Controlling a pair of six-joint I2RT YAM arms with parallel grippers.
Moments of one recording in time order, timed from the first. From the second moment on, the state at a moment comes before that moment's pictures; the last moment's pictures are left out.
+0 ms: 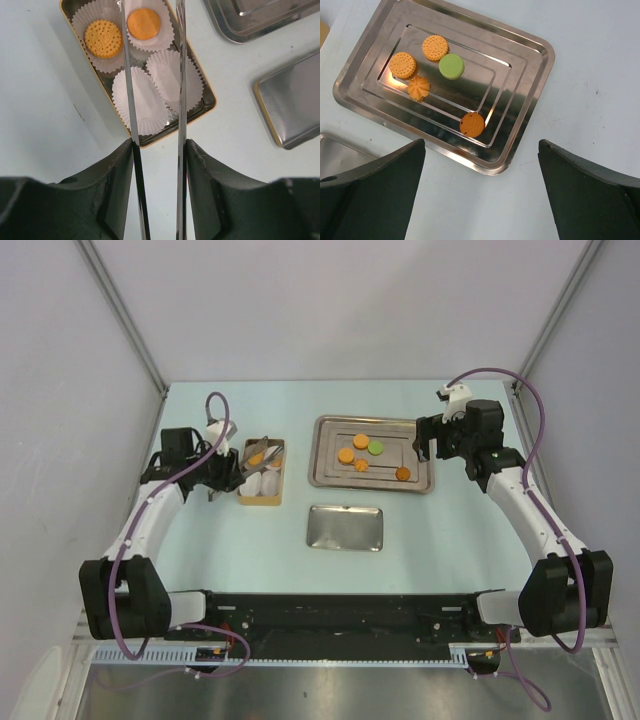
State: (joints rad) left arm 0.05 1.28 0.92 -0.47 0.49 0.30; right arm 0.16 1.31 1.07 -0.28 -0.19 -0.08
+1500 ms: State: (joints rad) left arm -0.45 1.80 1.47 -0.45 0.46 0.23; right arm 0.15 1.33 1.07 -0.28 -0.12 -0.08
